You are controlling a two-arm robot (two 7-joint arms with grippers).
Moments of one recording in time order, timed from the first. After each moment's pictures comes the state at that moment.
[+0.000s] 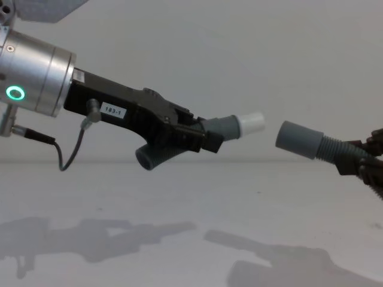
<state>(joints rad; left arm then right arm) -0.65 0.55 0.62 -1.58 -0.31 0.32 -0.88 0.08 0.73 -0.29 -1.93 0.15 0.18 0.54</state>
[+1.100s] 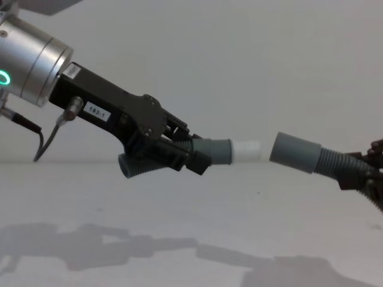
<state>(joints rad) -0.80 0.60 0.74 -1.51 -0.27 0.29 -1.08 0.09 0.79 -0.30 -1.88 0.25 0.07 0.66</state>
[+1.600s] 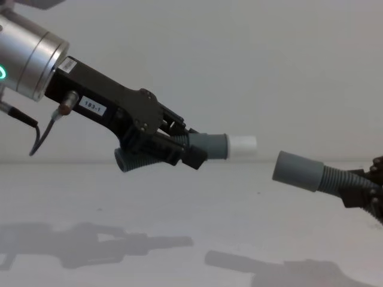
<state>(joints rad) -0.82 0.61 0.75 -1.51 -0.27 0.27 -1.08 0.11 0.81 -0.33 -1.85 0.25 0.05 0.68</state>
